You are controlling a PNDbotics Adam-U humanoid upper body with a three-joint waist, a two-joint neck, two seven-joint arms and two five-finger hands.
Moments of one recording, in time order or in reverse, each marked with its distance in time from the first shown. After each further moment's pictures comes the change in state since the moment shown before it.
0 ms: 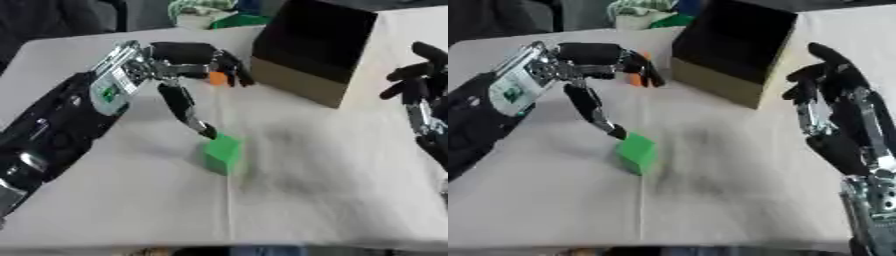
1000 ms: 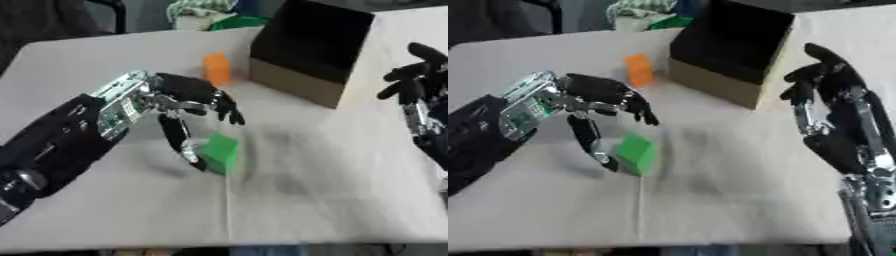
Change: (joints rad) left arm 0.053 0.015 -0.091 0.016 -0.132 0.000 0.000; right arm 0.000 -0.007 0.000 0.000 0.000 -0.003 0.006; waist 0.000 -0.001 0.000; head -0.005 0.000
